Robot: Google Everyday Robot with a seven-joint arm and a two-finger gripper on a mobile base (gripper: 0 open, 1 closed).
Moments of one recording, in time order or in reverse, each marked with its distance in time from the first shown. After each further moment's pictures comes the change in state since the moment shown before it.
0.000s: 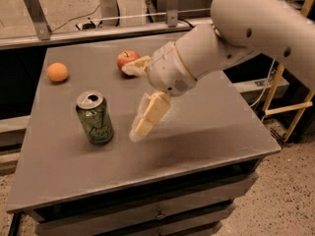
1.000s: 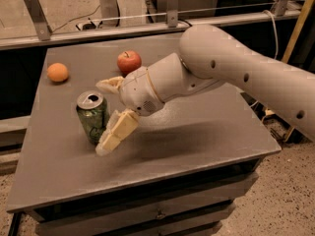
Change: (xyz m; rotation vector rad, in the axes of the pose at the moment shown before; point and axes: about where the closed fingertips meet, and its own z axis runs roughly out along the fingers) arm -0.016 0.006 0.075 -0.037 -0.177 0.049
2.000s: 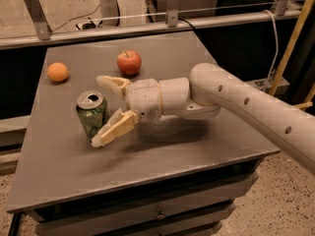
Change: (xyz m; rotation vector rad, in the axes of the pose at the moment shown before) arm -0.008 -0.021 0.005 0.048 -0.425 0.020
